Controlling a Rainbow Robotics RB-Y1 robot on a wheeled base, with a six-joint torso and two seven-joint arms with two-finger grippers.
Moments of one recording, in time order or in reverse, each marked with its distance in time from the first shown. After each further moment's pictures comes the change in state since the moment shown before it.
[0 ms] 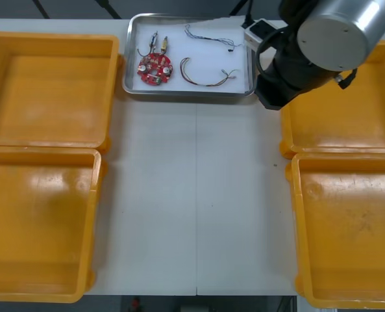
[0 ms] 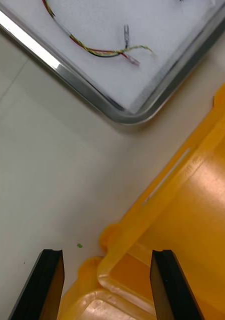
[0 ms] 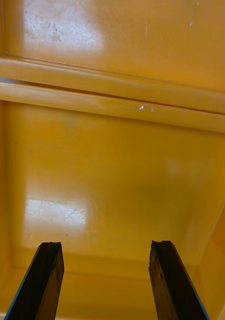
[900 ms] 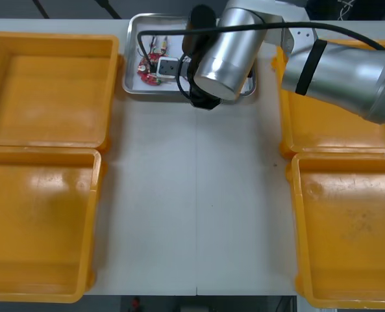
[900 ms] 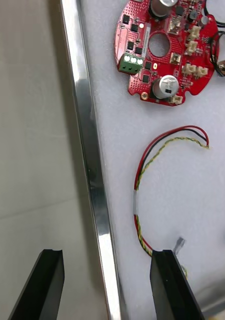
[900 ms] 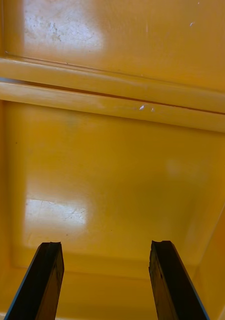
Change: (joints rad) right arm -0.357 0.260 0.579 0.571 0.040 -0.621 0.547; left arm 0.001 0.001 0.000 0.000 0.001 0.000 0.000
